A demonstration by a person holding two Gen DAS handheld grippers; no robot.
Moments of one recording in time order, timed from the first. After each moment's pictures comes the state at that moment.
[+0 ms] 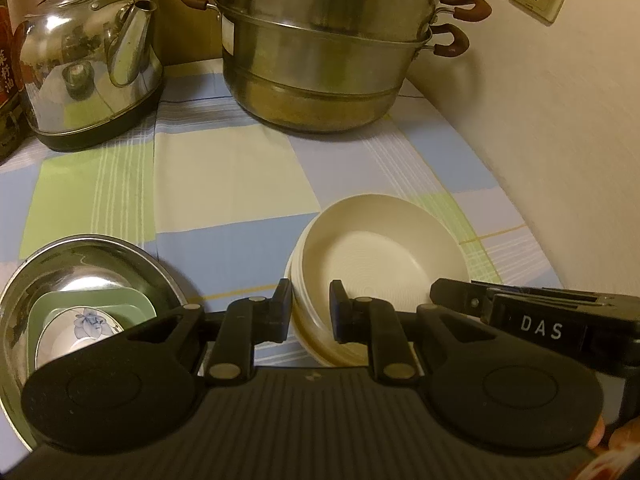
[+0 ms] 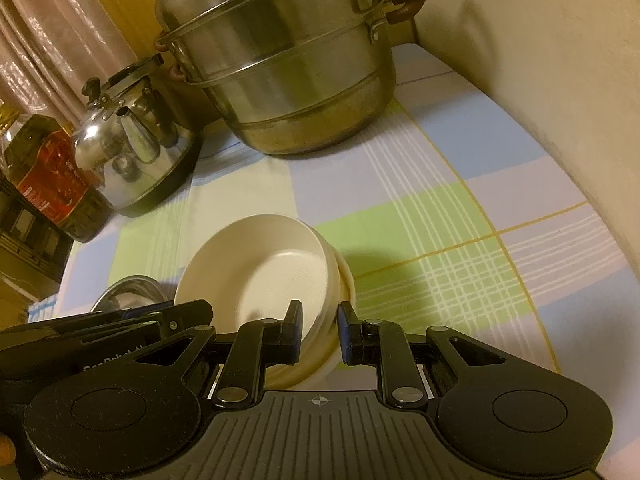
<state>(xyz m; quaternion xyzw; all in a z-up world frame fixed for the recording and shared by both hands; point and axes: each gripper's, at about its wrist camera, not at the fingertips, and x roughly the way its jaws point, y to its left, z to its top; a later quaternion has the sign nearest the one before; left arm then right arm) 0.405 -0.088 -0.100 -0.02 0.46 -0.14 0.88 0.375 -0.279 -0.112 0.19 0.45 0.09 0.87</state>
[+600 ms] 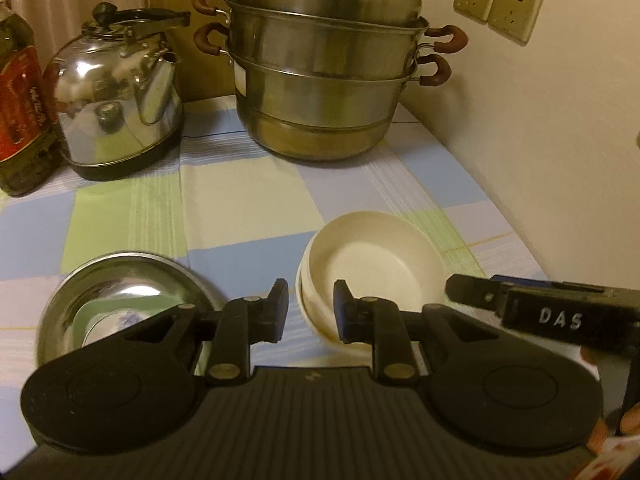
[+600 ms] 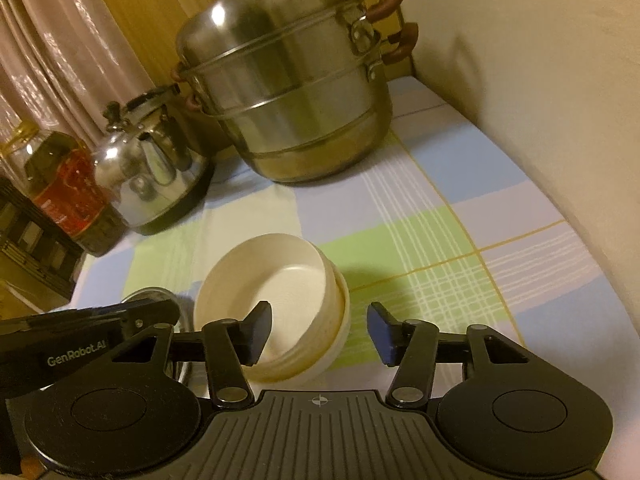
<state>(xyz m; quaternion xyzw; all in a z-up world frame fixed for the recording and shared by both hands) 0.358 -0.078 -0.057 0.00 0.42 -0.13 0.90 0.339 -0.292 -0.084 0.19 0.41 0.09 0.89</state>
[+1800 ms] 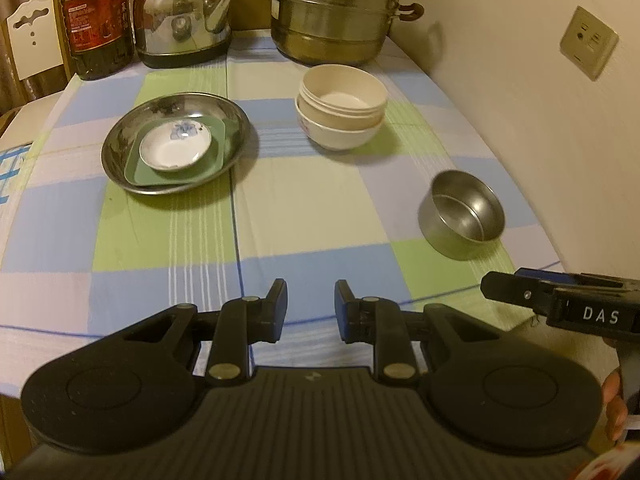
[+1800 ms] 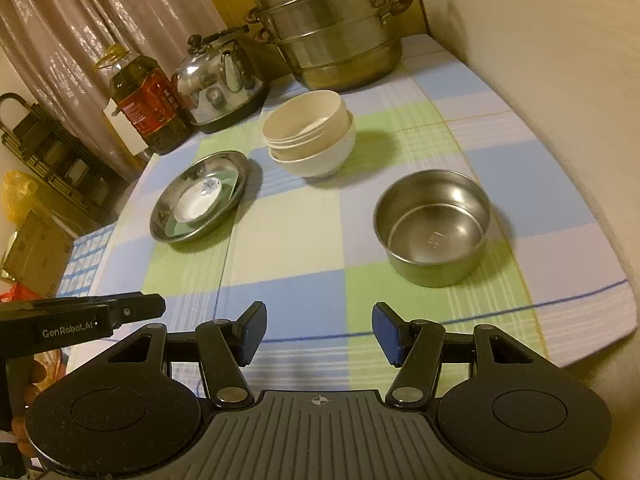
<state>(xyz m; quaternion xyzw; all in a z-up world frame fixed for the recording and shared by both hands) 0.121 -0.070 -0.052 -0.03 0.46 -0.08 0.88 0.114 -0.318 -0.073 0.17 0.44 0.16 0.87</state>
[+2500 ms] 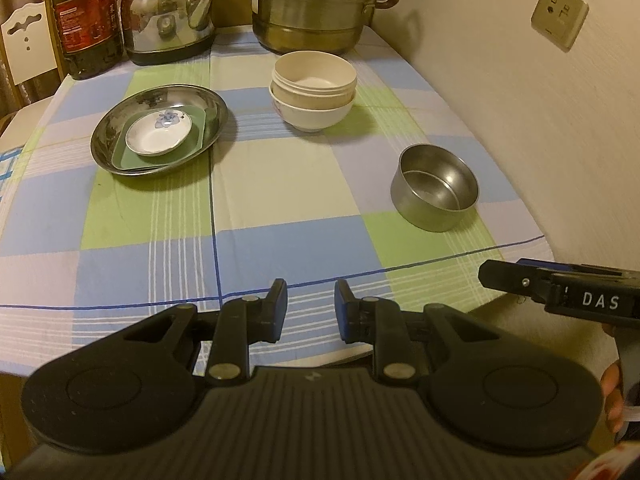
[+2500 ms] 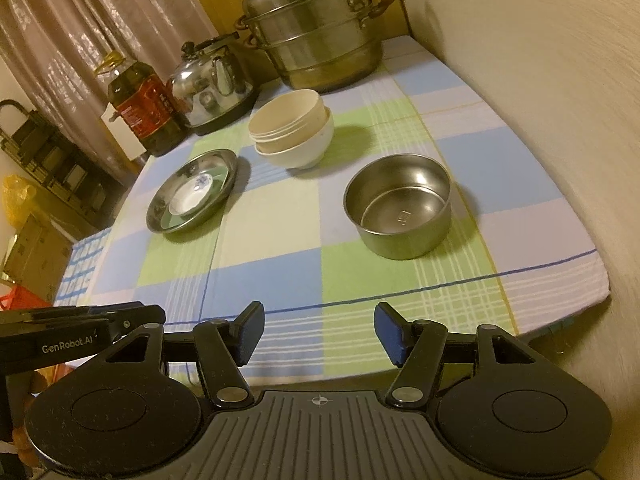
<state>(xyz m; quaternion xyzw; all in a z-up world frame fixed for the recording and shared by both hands) 0.092 -0.097 -0.054 -0.01 0.47 -0.09 0.88 0.081 -0.343 -0.075 0.18 0.44 0.15 0.87</state>
